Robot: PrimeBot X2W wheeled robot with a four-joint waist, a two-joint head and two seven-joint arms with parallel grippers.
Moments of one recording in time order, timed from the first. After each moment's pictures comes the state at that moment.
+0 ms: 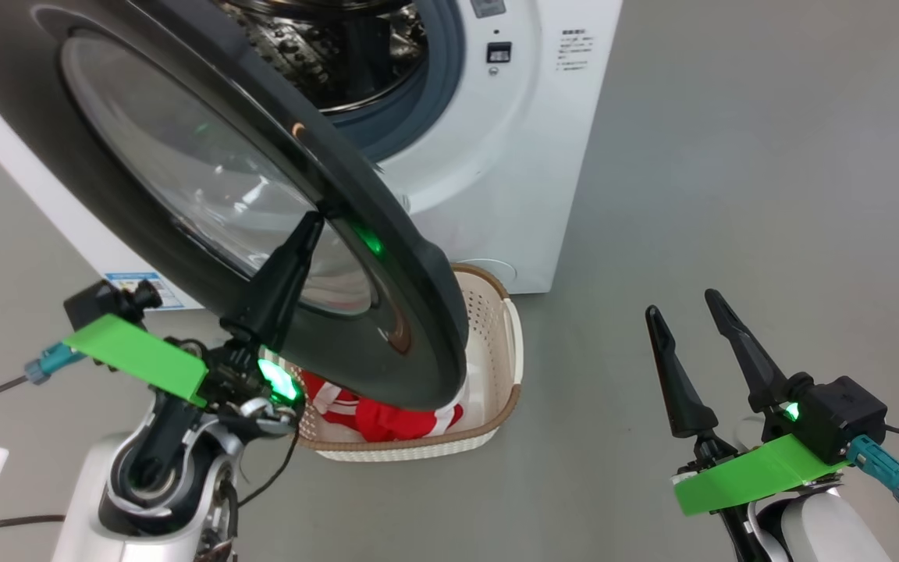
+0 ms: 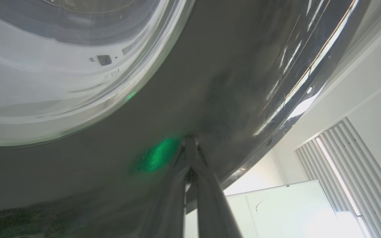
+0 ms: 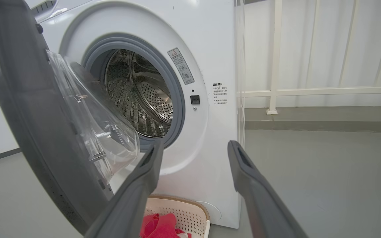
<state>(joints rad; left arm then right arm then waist) -0.42 0.04 -0.08 0.08 -1.76 0.02 0.34 -0.13 -0.05 0.11 0.13 0.30 0.13 -0.26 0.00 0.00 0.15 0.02</state>
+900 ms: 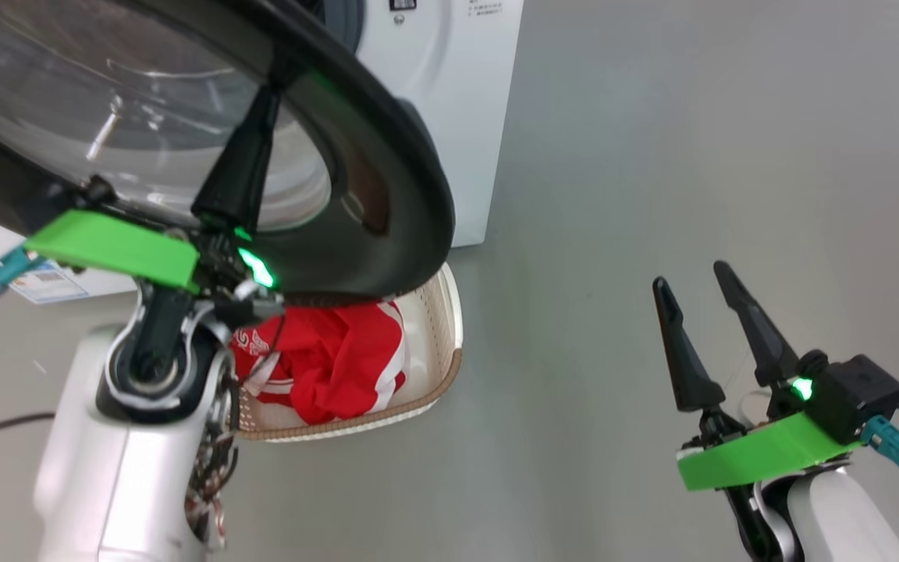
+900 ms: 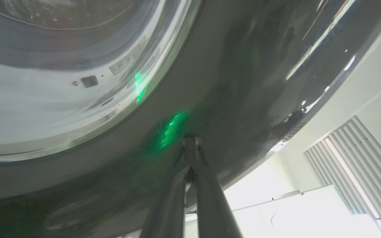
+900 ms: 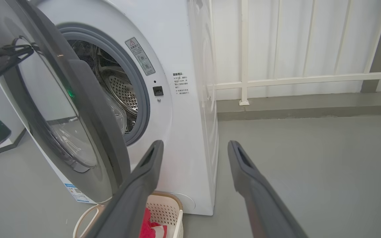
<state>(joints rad) -0.67 0.03 -0.11 0.25 -1.67 -0.05 0.18 -0.16 -0.05 0.10 0.11 0.32 0.13 -0.26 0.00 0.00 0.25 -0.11</state>
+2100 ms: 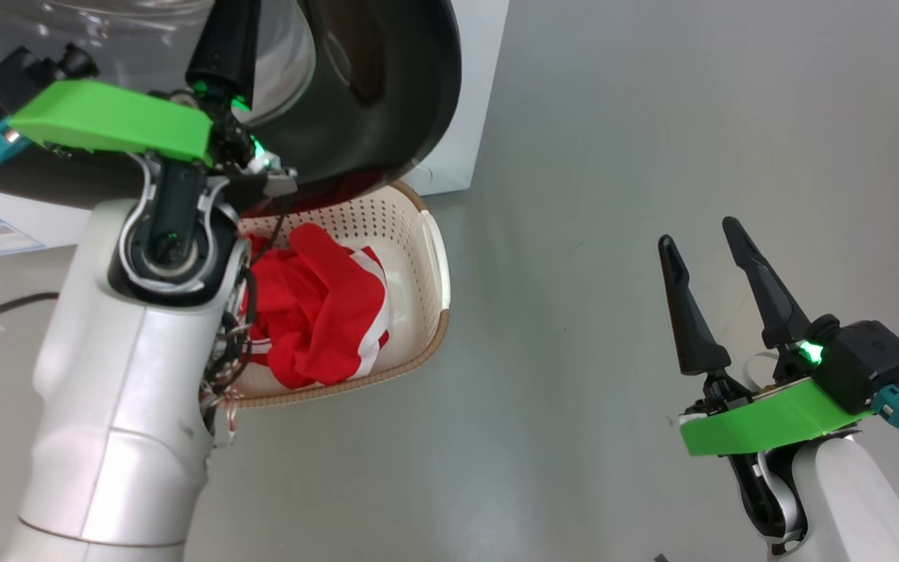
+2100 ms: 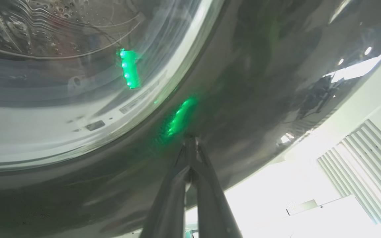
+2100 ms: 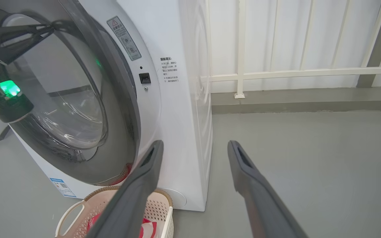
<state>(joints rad) -0.96 0.03 -0.21 0.49 -1.65 -0.11 0.02 -0.24 -0.05 0.09 0.10 0.30 0.13 -0.26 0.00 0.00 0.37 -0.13</state>
